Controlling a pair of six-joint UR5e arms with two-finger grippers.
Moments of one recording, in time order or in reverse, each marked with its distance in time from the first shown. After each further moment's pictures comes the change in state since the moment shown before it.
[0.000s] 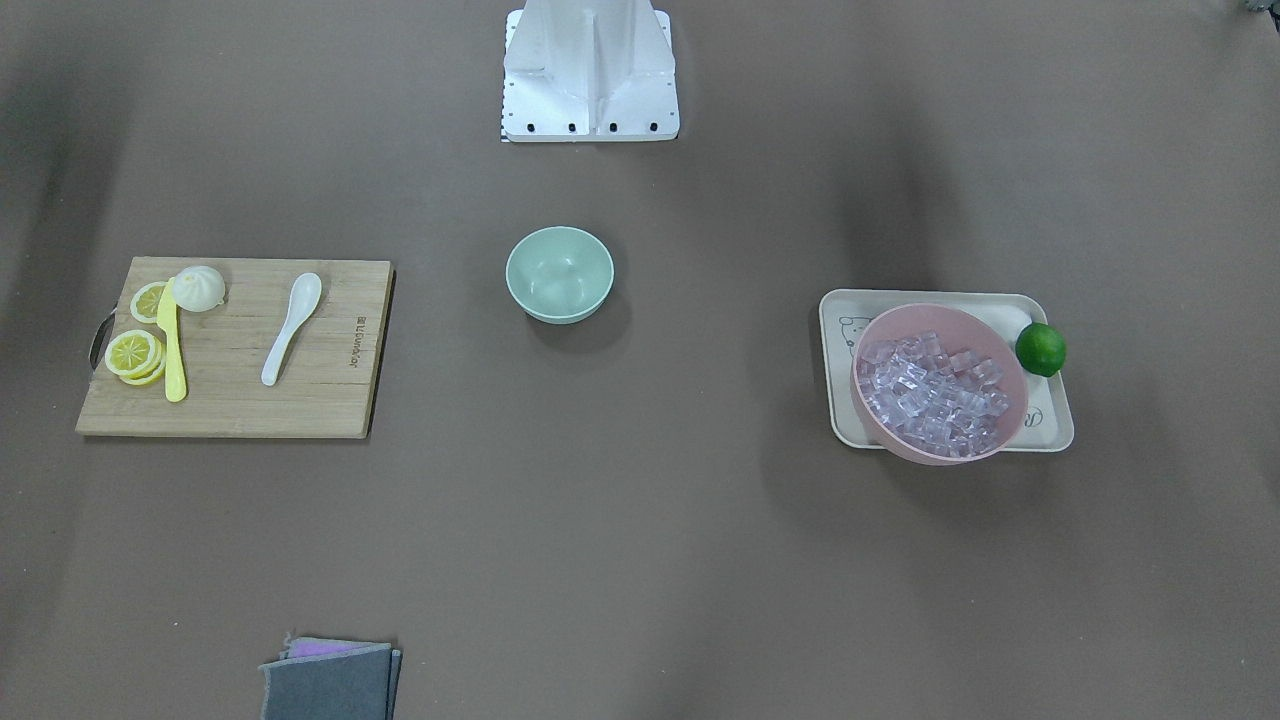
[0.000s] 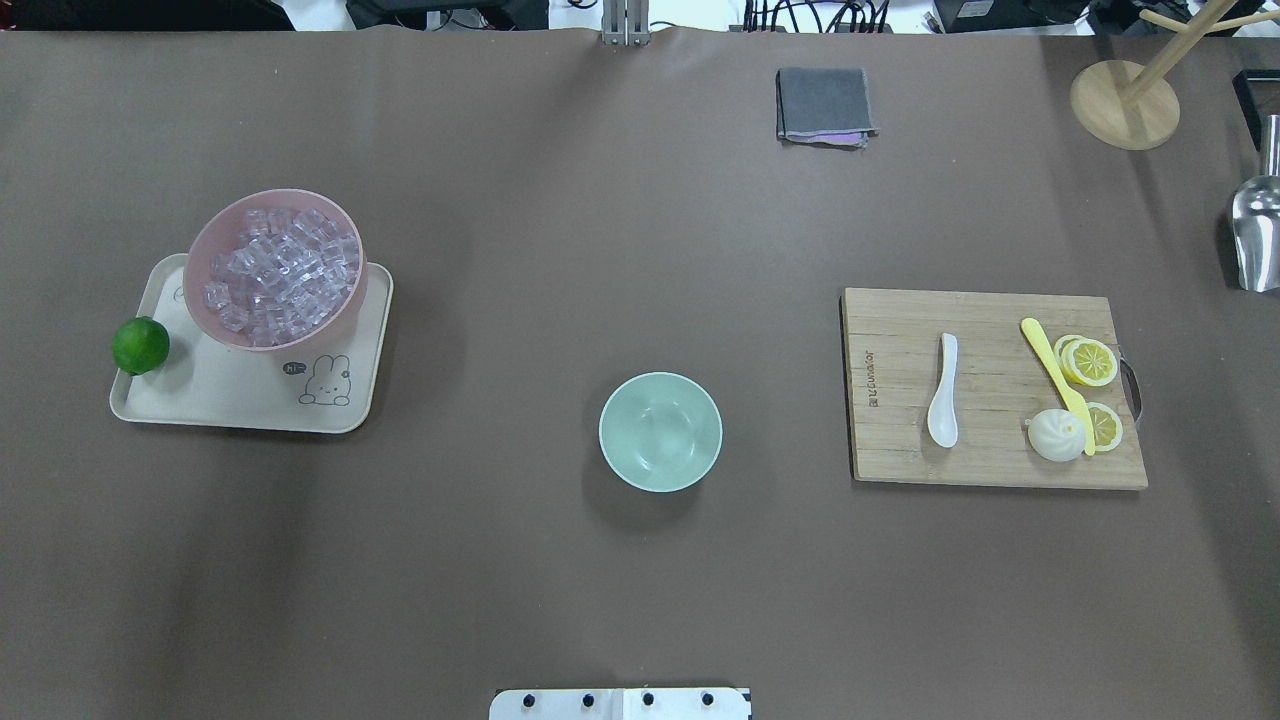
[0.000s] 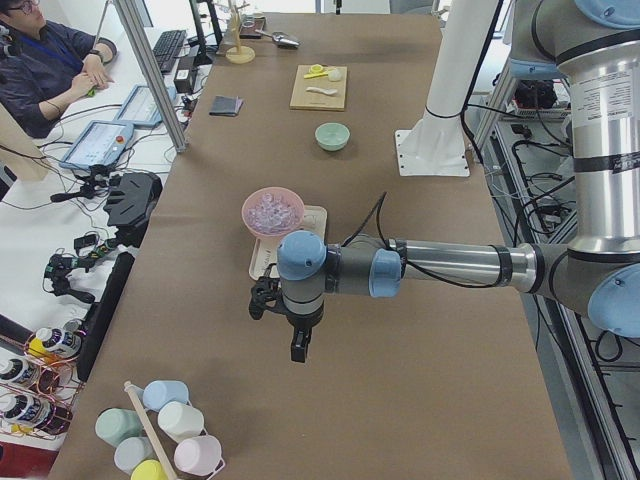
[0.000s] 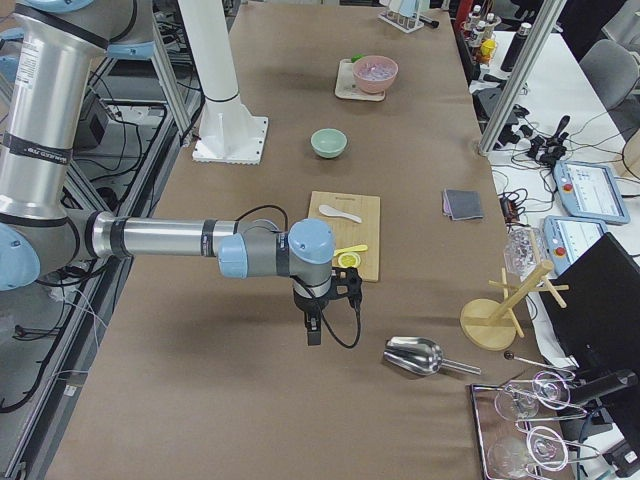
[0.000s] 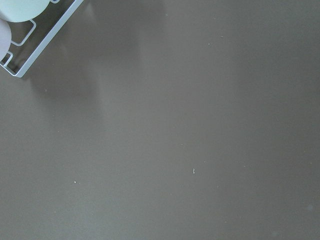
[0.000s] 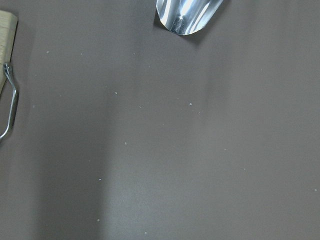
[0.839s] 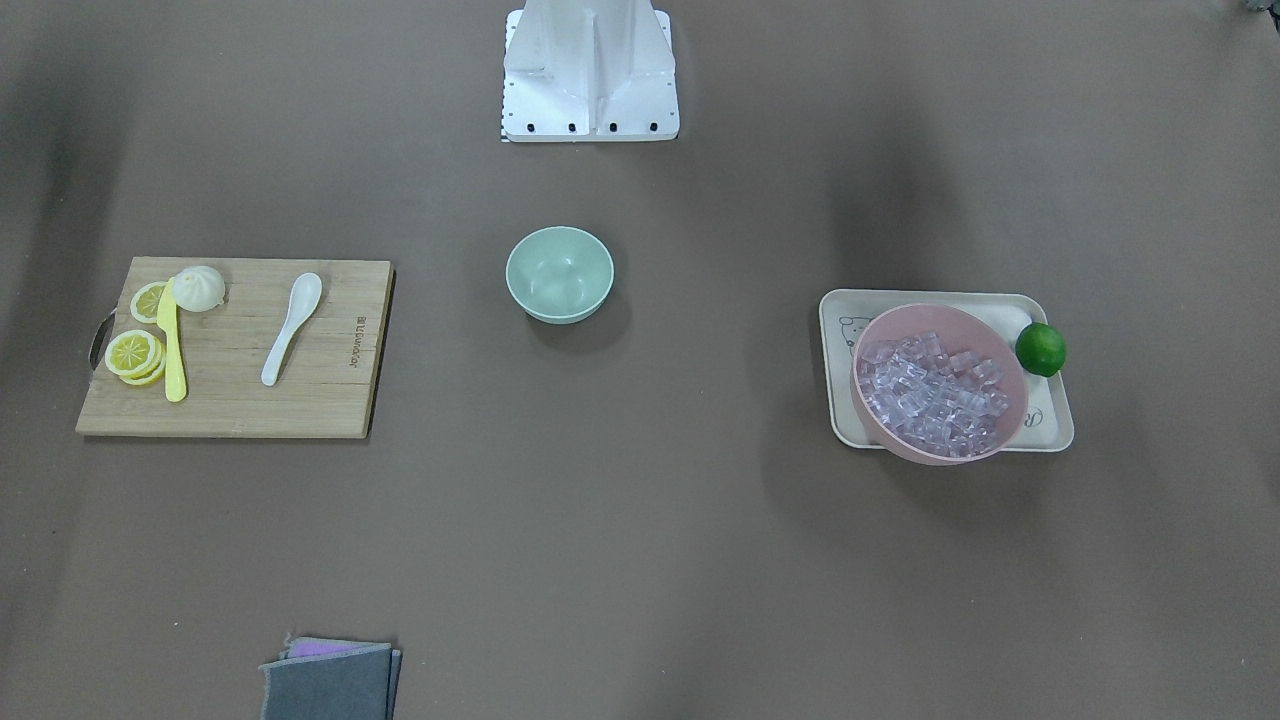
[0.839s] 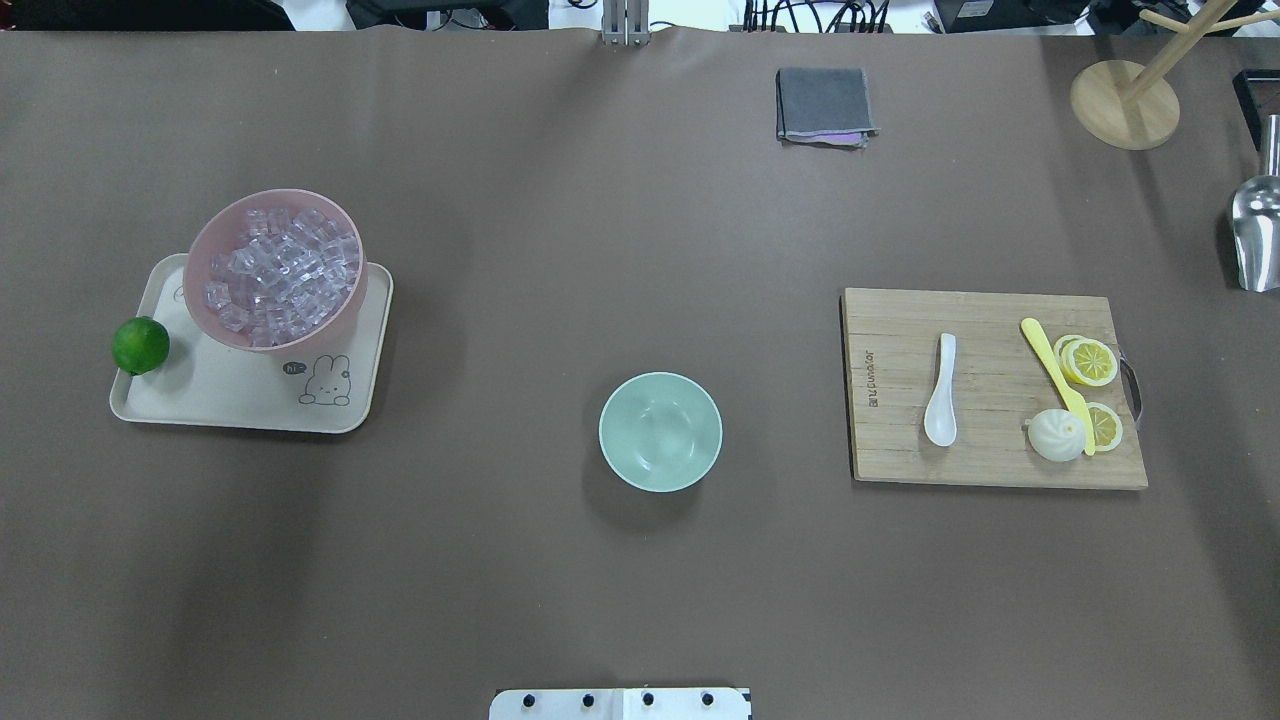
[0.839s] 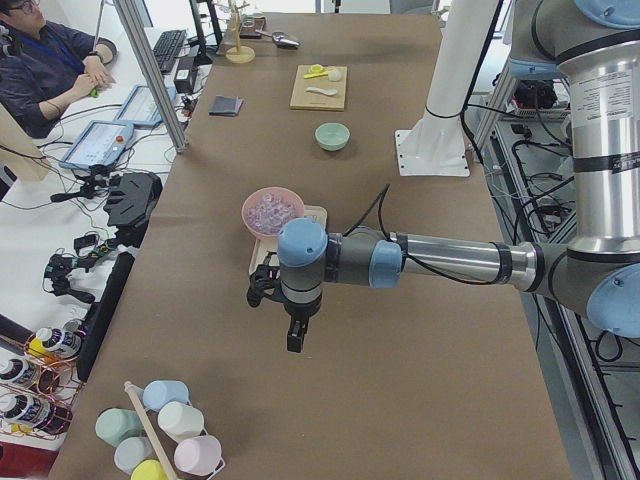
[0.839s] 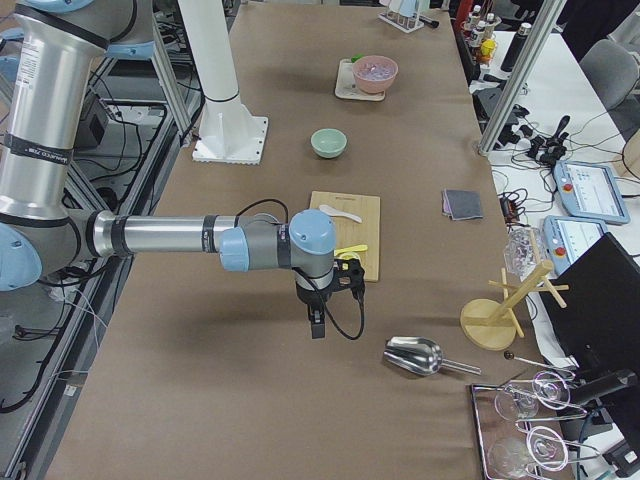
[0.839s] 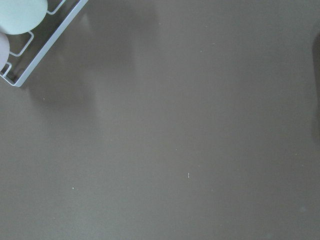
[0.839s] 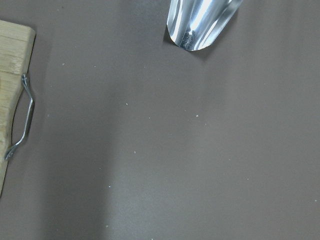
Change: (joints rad) left arm 0.002 -0.006 -0.050 -0.002 0.002 -0.001; right arm 0.001 0.008 0.041 -0.007 -0.001 0.000
